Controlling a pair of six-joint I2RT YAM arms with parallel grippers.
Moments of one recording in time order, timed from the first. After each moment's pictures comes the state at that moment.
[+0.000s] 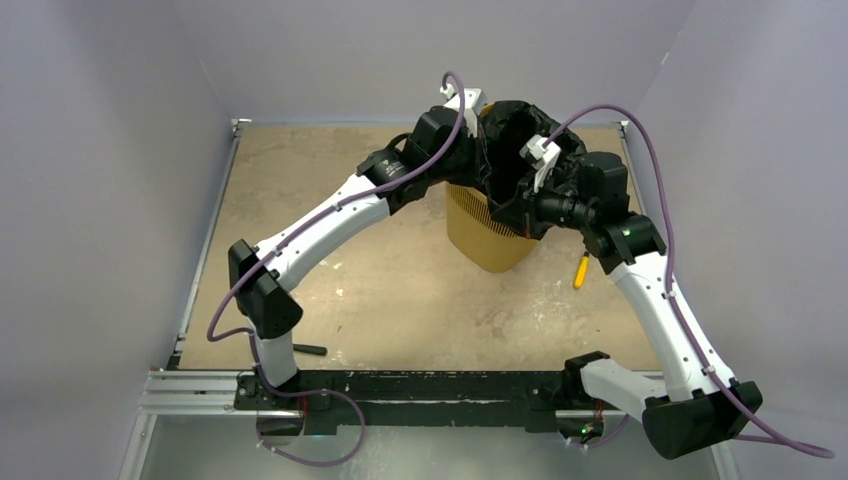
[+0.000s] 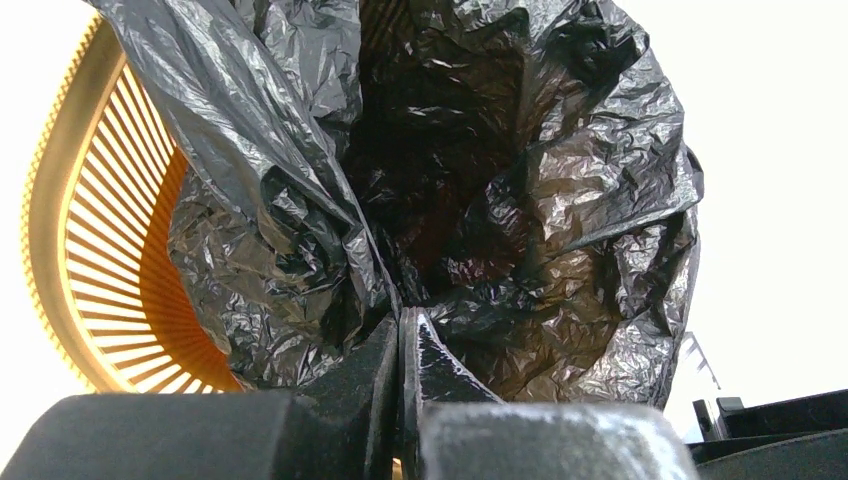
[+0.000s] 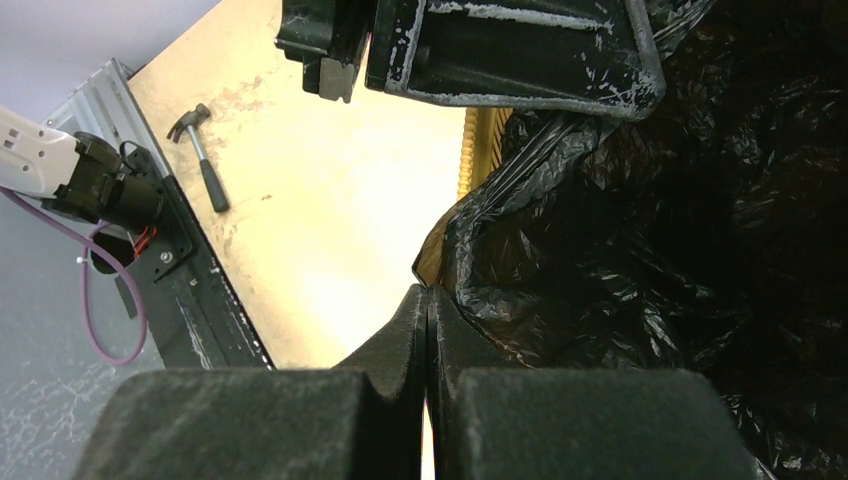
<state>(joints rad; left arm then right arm) -0.84 1.83 1.94 -0.52 -0.06 -0.51 0.26 1.07 1.17 -0.57 -0.68 -0.04</state>
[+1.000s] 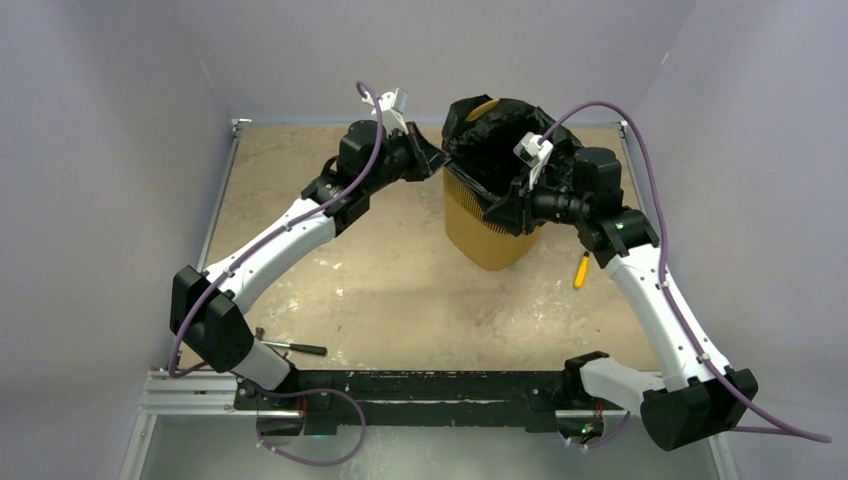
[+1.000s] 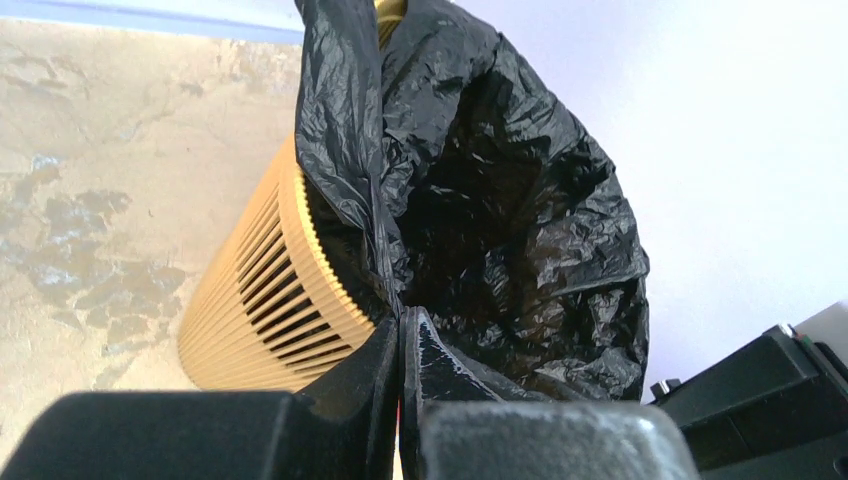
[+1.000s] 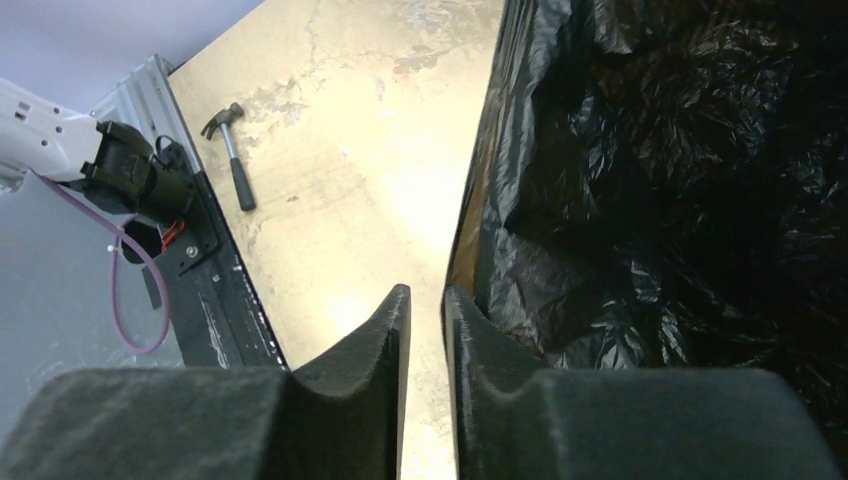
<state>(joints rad) -0.63 1.53 1.39 -0.04 0.11 -0.67 0.27 1.11 1.18 -0.52 -0.75 -0.03</state>
